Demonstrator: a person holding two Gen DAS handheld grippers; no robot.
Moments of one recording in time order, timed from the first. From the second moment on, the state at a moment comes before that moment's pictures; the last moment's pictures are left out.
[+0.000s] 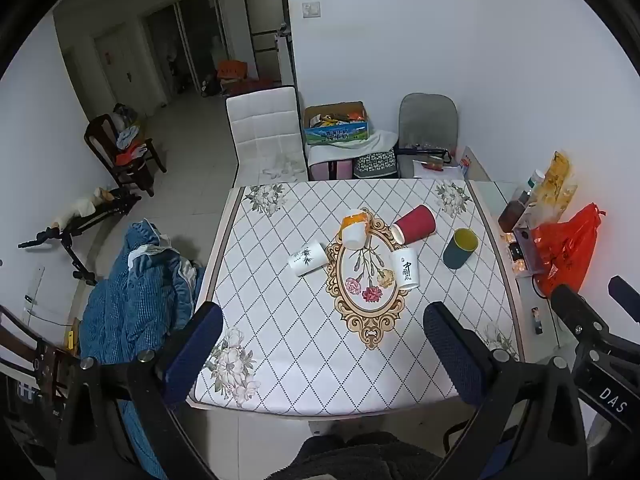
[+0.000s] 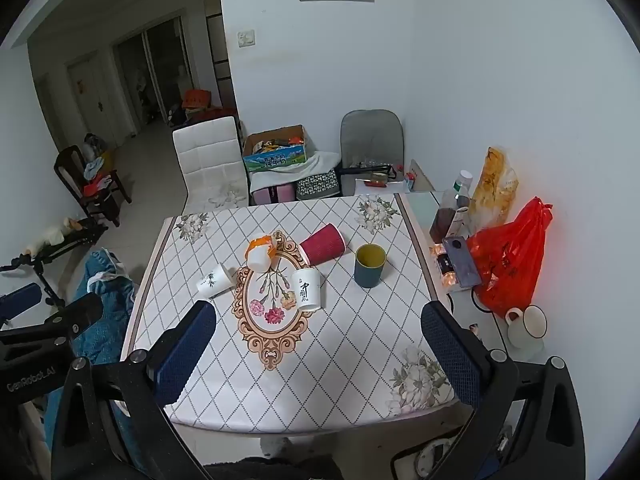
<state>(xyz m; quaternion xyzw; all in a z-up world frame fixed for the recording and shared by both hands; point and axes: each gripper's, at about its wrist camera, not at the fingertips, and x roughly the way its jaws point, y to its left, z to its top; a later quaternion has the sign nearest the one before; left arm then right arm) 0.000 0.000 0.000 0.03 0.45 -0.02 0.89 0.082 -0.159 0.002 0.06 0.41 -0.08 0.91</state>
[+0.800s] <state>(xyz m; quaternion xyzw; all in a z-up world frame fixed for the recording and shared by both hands) 0.002 -0.003 0.009 0.04 0.44 -0.01 0.90 0.080 -0.158 -0.001 0.06 0.41 -0.08 0.91</state>
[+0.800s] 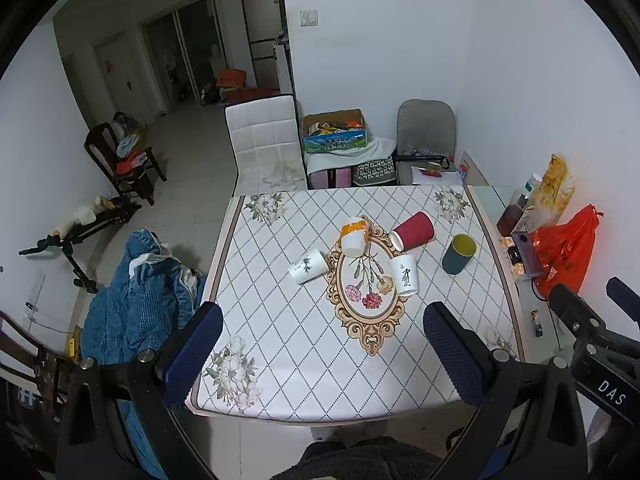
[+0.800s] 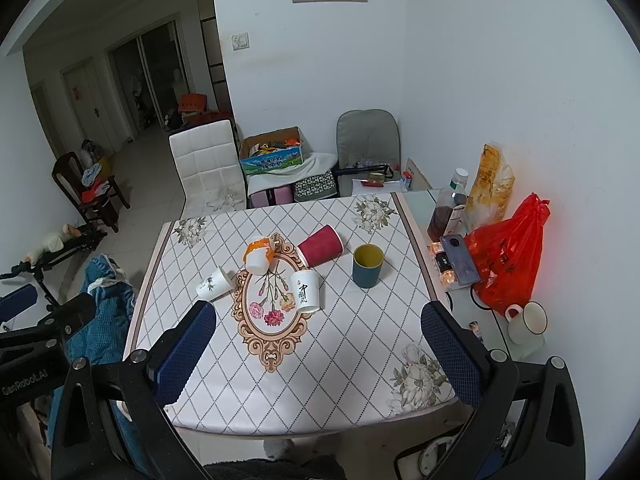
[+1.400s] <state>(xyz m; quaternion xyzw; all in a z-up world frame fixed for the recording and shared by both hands) 0.003 -0.003 0.013 0.03 0.44 -0.01 0.90 0.081 -0.158 0.009 0.06 0.41 -0.08 0.91</state>
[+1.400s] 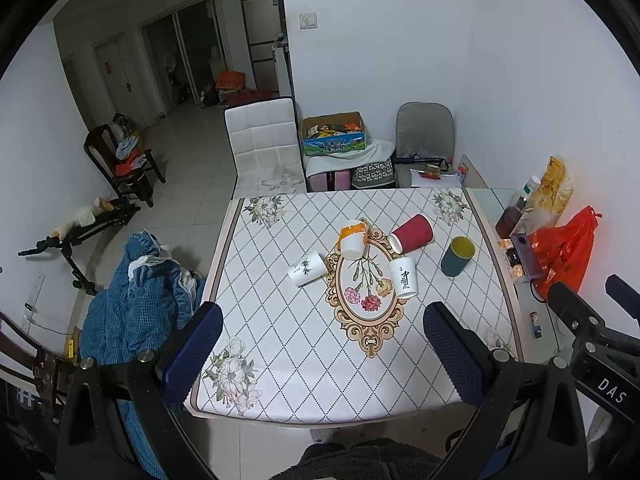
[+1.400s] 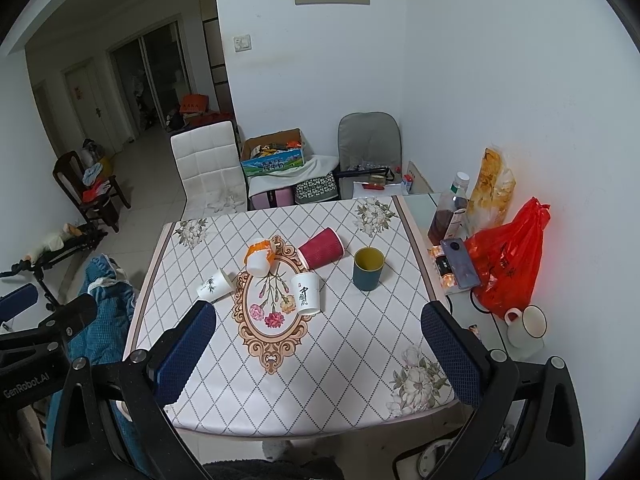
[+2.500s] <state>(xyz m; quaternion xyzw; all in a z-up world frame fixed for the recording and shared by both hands) 0.004 -0.014 0.024 0.04 0.44 -0.02 0.90 0.078 -0.162 0.018 0.06 0.40 -0.08 0.91</state>
